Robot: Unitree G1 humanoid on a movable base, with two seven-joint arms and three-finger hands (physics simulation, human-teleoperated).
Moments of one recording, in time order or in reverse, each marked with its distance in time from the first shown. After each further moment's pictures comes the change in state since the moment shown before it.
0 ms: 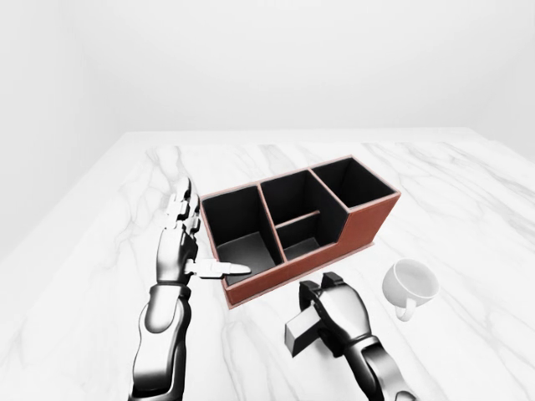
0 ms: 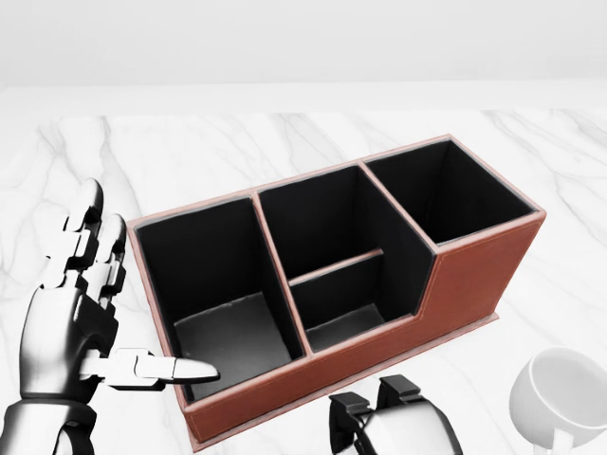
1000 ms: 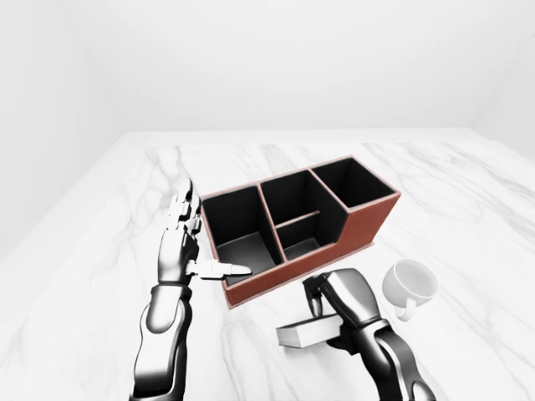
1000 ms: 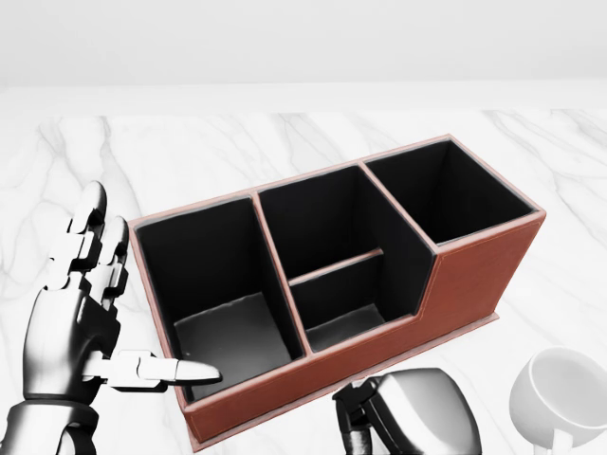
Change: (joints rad) left arm 0.003 -0.002 -0.005 0.006 0.008 0.000 0.000; right arm -0.031 0.037 -0.074 -0.182 0.157 0.000 0.219
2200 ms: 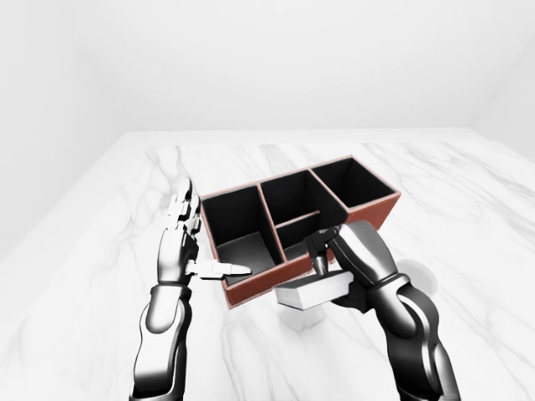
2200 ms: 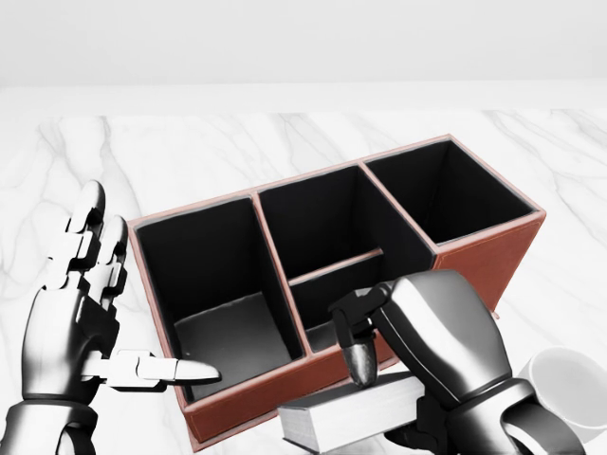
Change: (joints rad) left arm 0.000 0.000 0.001 -0.004 0.000 0.000 0.001; right arm -0.259 0.060 -0.144 -0.192 0.117 0.000 0.300
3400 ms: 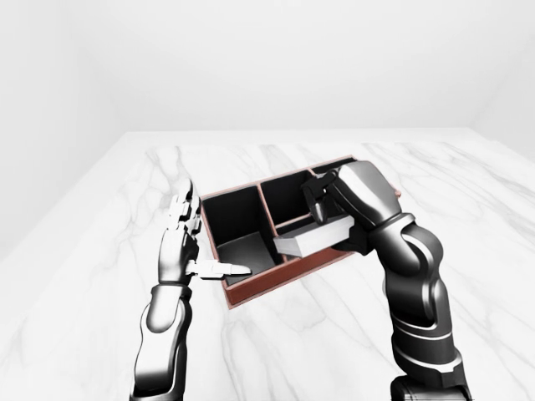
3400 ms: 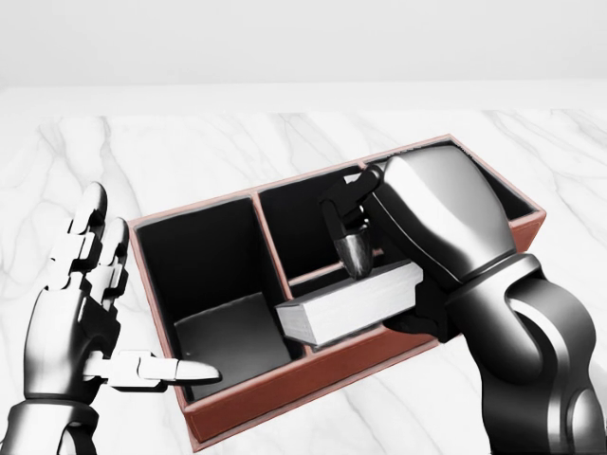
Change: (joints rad) left arm -0.002 0.001 0.001 0.011 0.002 0.000 -0.001; right arm -0.411 -0.058 -0.080 0.128 0.042 0.000 0.082
